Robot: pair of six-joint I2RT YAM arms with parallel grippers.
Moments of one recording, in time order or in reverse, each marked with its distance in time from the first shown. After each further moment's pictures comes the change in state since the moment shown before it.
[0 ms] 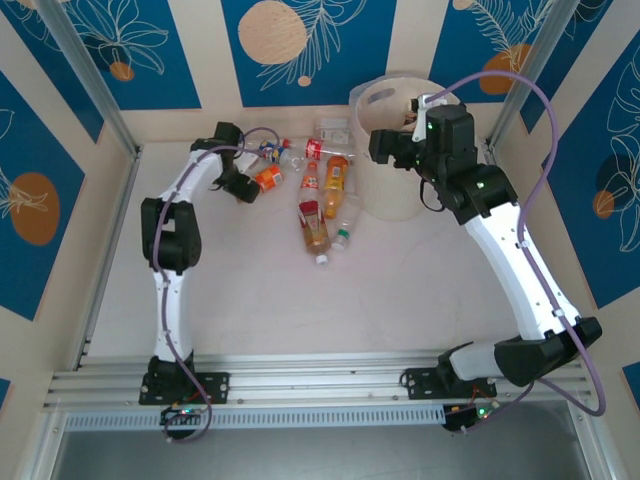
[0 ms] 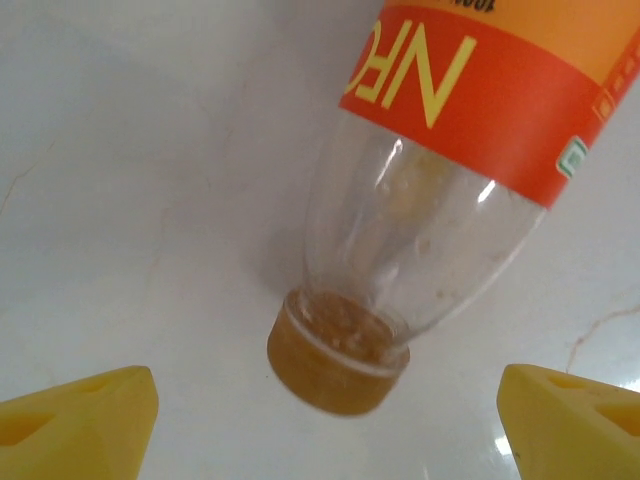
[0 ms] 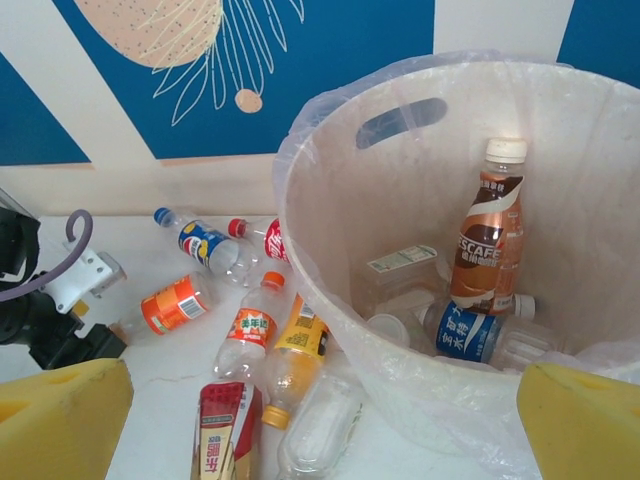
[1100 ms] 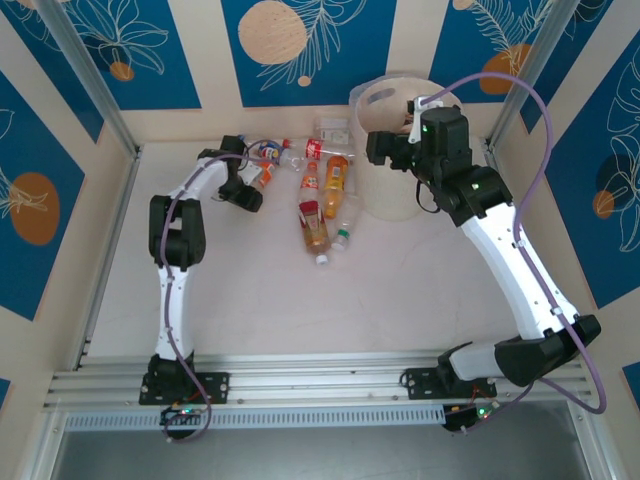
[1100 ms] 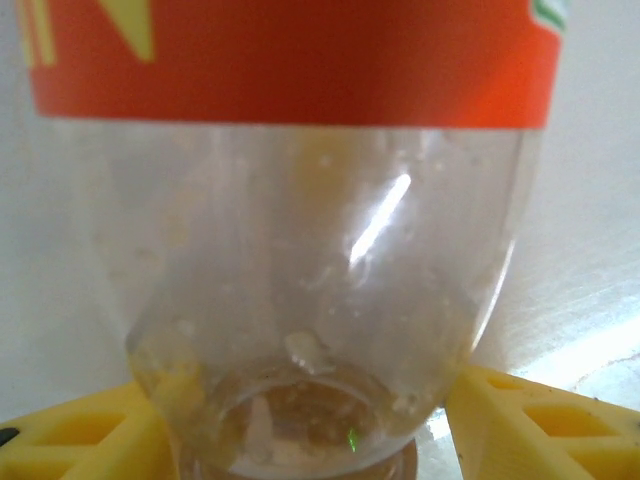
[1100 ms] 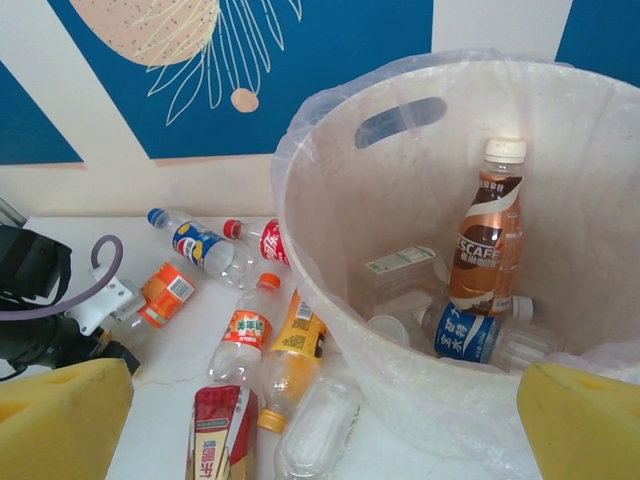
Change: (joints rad) left arm 0.000 0.070 -0.049 0.025 0.105 -0.065; right arm 0.019 0.000 -0.023 0.027 0.027 0.000
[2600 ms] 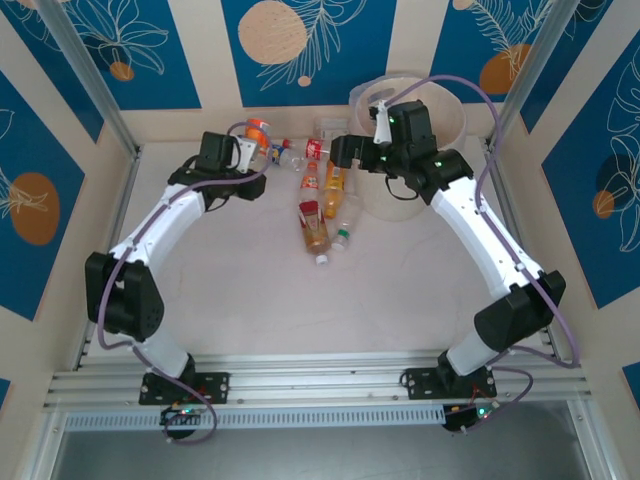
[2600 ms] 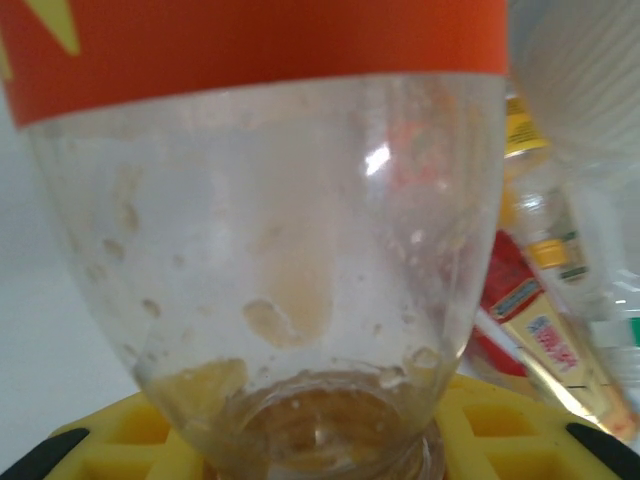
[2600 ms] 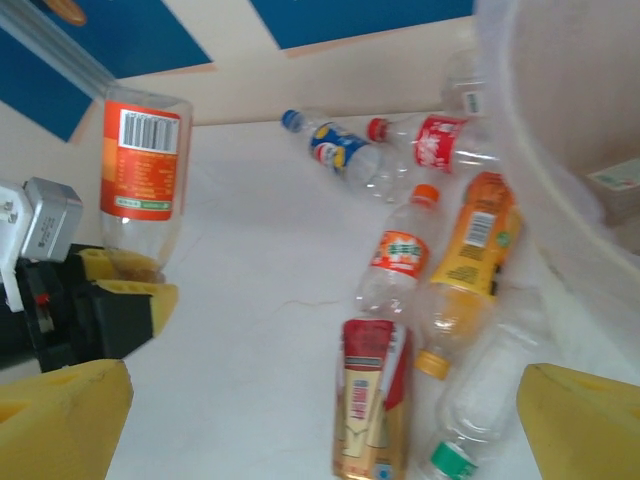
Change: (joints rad) left arm -0.142 -0.759 -0.592 0.373 0.053 -0.306; right arm 0.011 0.218 0.071 0.017 -0.378 0.161
